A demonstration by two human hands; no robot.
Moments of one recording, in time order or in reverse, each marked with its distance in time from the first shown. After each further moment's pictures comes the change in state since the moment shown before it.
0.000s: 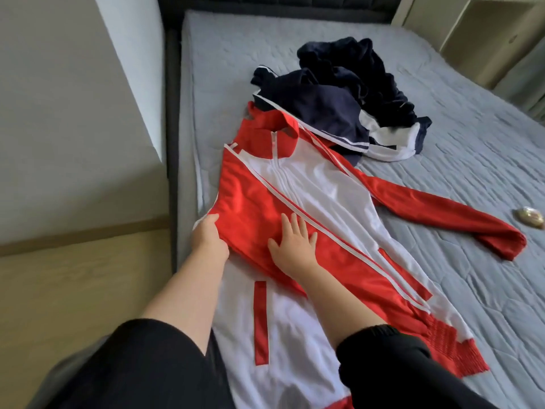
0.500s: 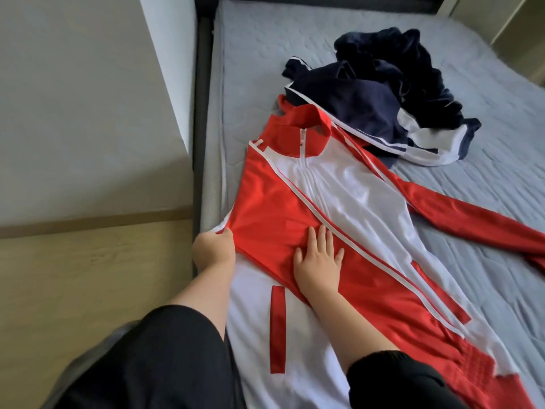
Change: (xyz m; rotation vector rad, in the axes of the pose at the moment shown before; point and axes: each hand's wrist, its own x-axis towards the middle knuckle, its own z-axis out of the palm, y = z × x) left_hand 0.030 -0.006 -0.050 0.959 0.309 0.381; right_hand 0.001 0.011 0.041 -0.097 0.123 0.087
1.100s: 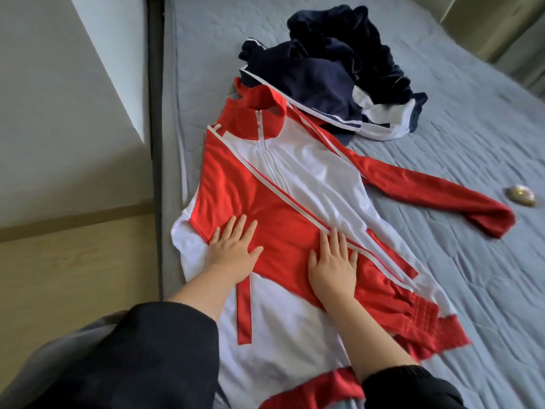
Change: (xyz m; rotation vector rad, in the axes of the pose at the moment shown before) left_hand -0.057 -0.030 0.045 1.025 -0.470 0.893; right_hand -0.048 0.095 -0.026 -0.113 0.082 0.108
